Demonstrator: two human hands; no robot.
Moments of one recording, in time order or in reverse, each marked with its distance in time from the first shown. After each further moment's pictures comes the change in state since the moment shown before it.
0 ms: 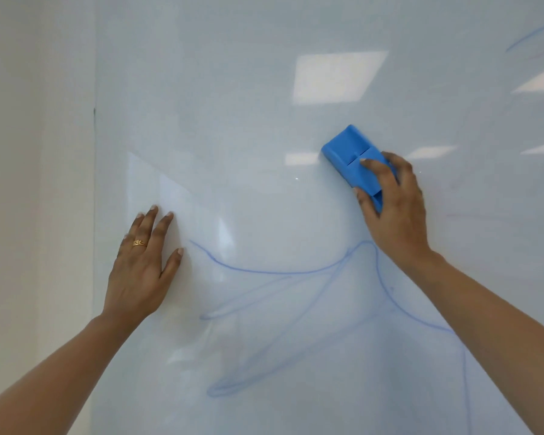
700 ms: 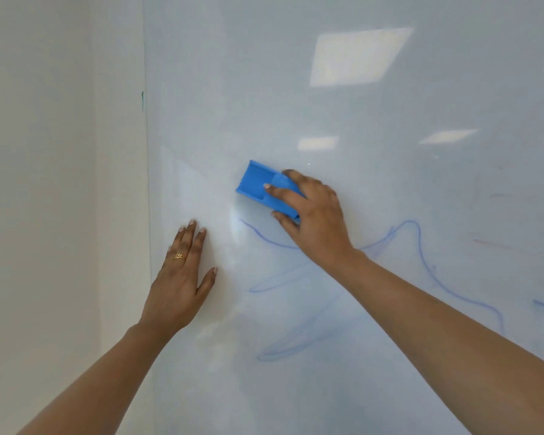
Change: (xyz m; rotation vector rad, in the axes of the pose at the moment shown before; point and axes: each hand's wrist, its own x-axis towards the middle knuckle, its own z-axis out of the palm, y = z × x) left_hand -0.050 -0.038 -0.001 -0.059 -0.165 0.066; right_hand -0.030 -0.143 0.065 0.119 -0.211 -0.208
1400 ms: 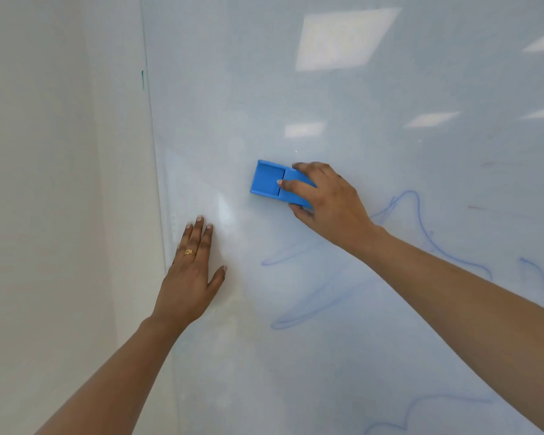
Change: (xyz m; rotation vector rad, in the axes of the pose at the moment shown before) left_hand -0.026 -0.009 0.004 -0.032 -0.063 0.022; right_hand -0.016 -0.005 -0.017 -0.131 -0.109 -0.113
